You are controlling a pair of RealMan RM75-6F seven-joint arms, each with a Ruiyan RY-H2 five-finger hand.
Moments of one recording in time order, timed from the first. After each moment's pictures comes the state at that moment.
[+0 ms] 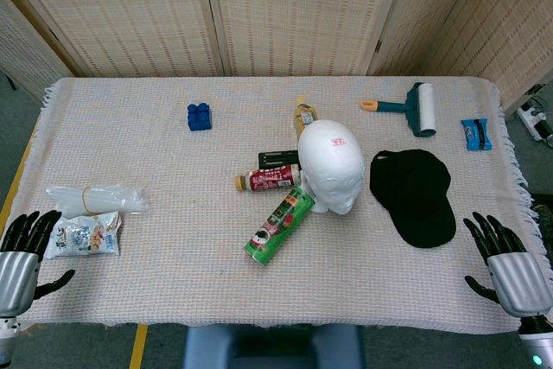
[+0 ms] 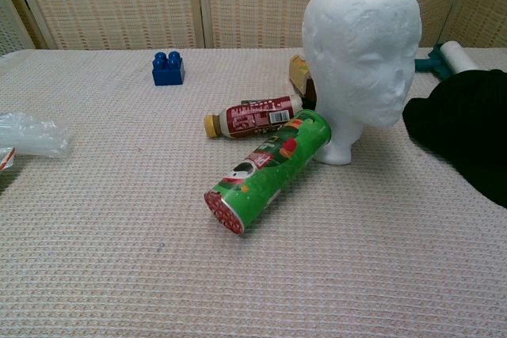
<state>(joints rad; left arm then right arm) -0.08 -1.18 -0.04 -1.50 1.61 1.61 0.03 0.04 -1.13 -0.03 -1.49 -1.62 1.54 -0.08</state>
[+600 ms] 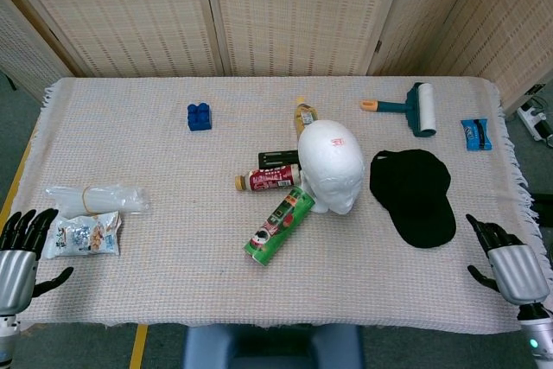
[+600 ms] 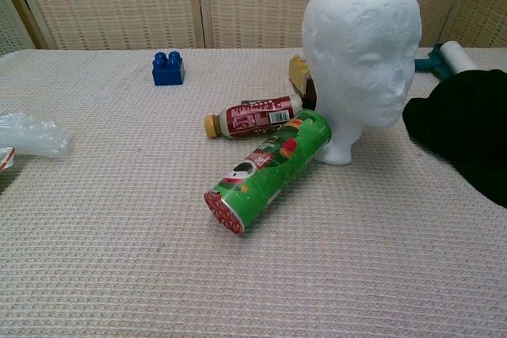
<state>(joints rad) -0.08 -1.20 -0.05 -1.50 1.59 1.61 0.03 0.07 -1.38 0.00 -0.97 -1.63 1.54 0.13</state>
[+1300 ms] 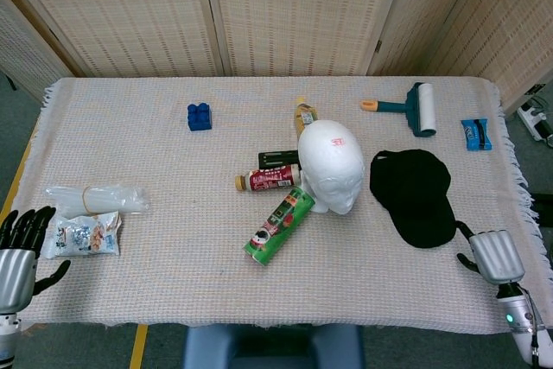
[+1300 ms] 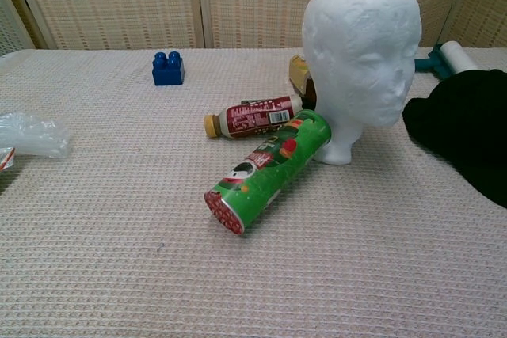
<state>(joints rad) -0.07 -1.23 -0.07 -1.46 1.59 1.64 0.06 0.16 -1.68 0.01 -0.45 -1.62 1.47 0.29</state>
